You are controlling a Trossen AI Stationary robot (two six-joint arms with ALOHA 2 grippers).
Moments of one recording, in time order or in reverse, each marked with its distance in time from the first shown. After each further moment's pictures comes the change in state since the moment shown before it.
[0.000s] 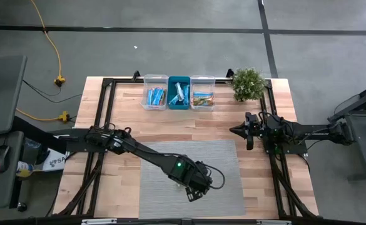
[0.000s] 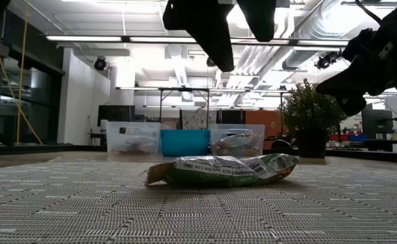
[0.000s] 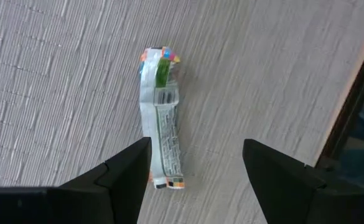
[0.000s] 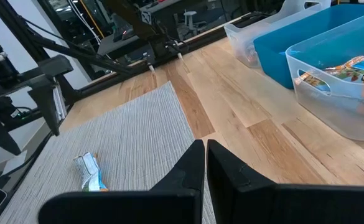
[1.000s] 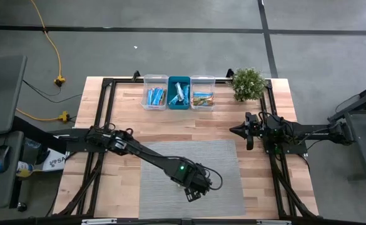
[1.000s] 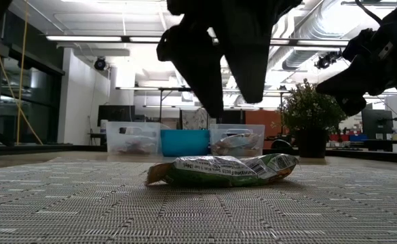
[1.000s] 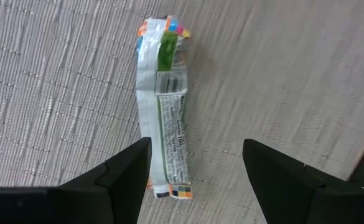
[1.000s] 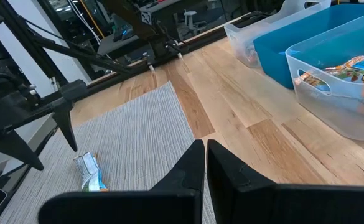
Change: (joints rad) left arm 0.000 0.017 -0.121 0.084 0.029 -0.019; right arm 0.000 0.000 0.000 0.000 0.000 0.000
